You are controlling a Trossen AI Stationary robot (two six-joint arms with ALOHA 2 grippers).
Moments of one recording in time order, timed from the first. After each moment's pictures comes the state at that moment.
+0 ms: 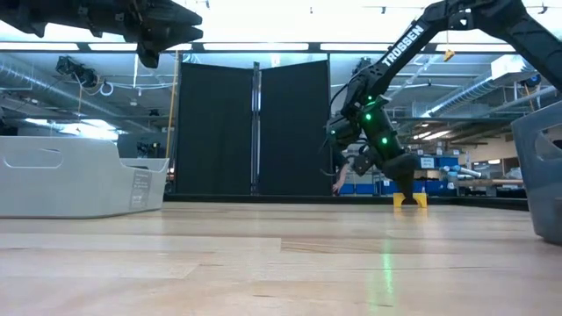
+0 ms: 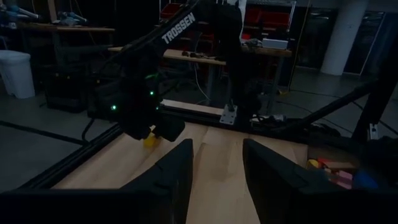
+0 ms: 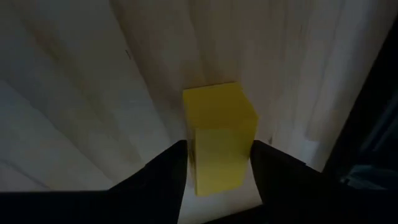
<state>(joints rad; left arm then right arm) -0.10 0.74 0.42 0.32 -0.35 -0.11 -0.69 2.08 1.45 -1.19 0.35 -0.39</state>
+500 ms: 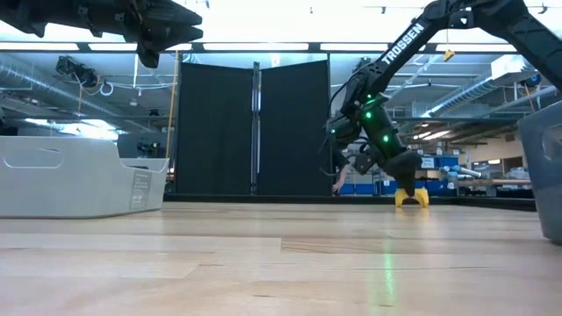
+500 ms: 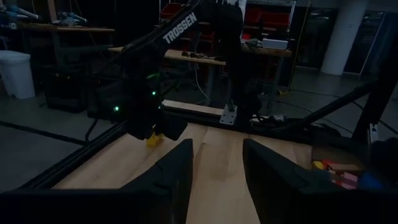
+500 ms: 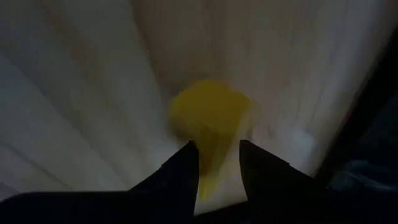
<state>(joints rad) -0.10 0.74 0.42 0.32 -0.35 -0.11 -0.67 2.07 1.45 -1.22 0.36 -0.40</state>
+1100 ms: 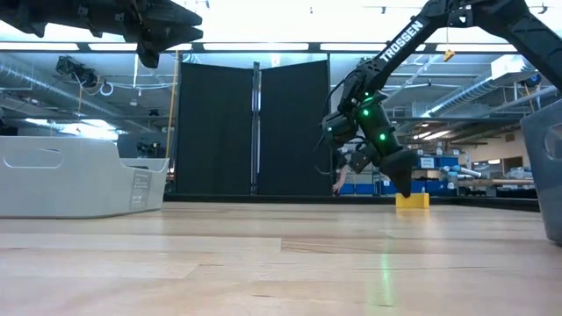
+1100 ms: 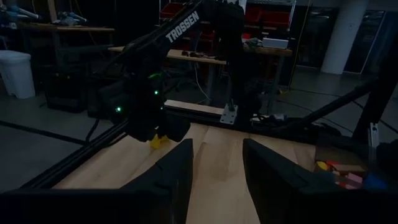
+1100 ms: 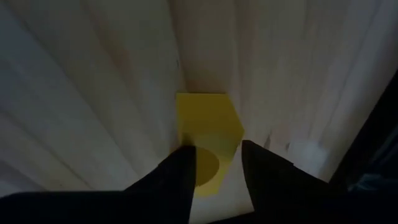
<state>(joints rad) -0.10 0.74 0.42 0.32 -0.35 -0.11 -0.64 2.07 1.46 -1.22 0.32 -0.39</state>
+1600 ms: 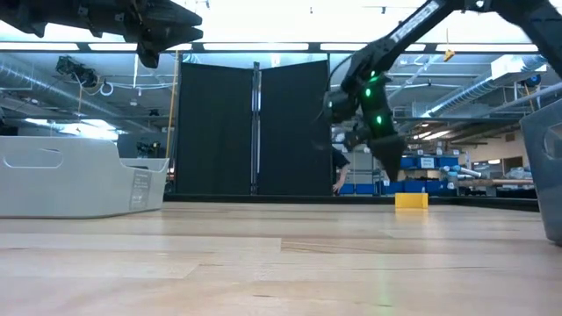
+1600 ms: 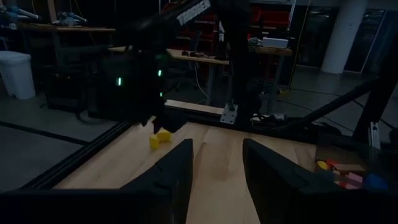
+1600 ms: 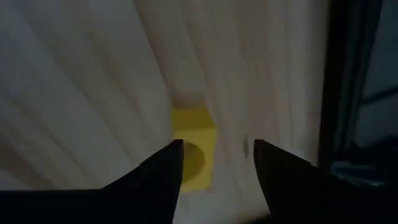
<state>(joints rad) -0.10 0.74 0.42 0.32 -0.35 -0.11 -0.63 1.96 1.46 -1.16 0.29 -0.32</state>
